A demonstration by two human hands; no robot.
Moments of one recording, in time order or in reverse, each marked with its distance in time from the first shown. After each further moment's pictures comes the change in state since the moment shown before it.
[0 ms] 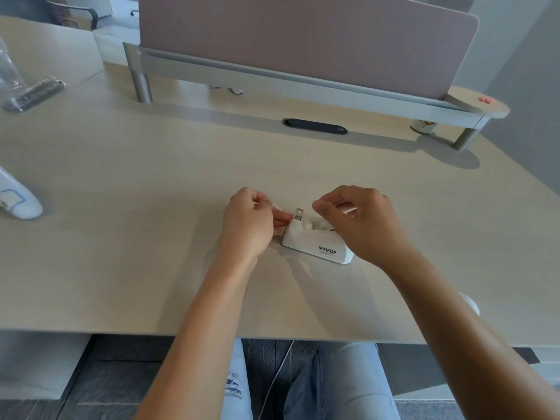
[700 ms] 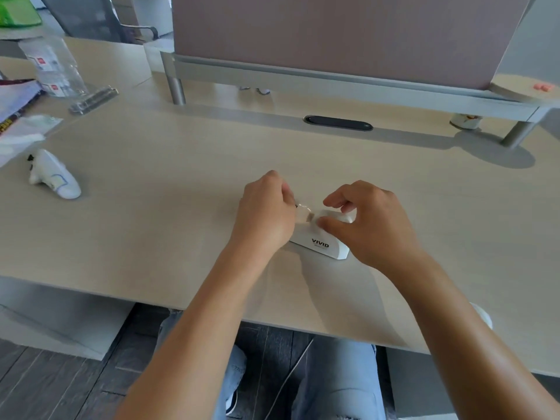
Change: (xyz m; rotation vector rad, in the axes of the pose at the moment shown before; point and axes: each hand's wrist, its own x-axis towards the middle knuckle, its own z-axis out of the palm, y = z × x) left_hand -0.028 0.021 0.034 0.763 0.168 0.309; right_hand -0.007 0.026 -0.019 -0.109 -0.049 -0.195
